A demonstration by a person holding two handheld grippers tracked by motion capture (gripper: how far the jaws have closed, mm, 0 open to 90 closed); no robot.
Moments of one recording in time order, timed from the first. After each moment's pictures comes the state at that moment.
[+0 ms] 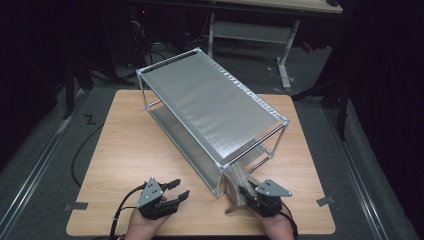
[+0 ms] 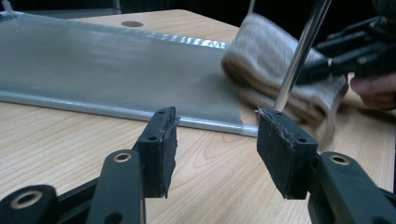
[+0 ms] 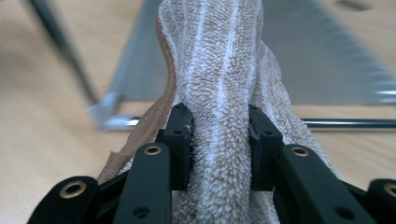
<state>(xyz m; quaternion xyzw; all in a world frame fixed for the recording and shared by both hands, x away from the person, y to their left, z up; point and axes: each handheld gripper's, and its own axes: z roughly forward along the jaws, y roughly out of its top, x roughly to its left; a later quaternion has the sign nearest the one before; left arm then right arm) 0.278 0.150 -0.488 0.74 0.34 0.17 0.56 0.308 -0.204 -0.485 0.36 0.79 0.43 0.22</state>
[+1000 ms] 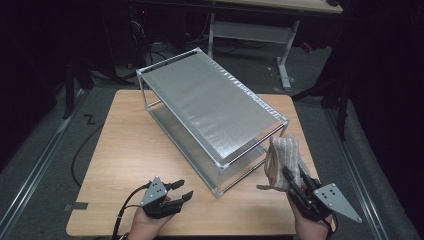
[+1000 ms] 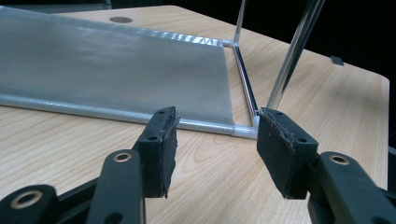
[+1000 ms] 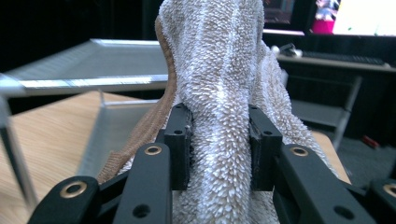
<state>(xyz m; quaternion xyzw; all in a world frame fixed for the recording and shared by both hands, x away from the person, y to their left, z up) 0.282 0.143 -0.491 0.74 0.33 0.16 0.56 0.268 -0.272 -0.393 0.39 0.63 0.56 0.38</state>
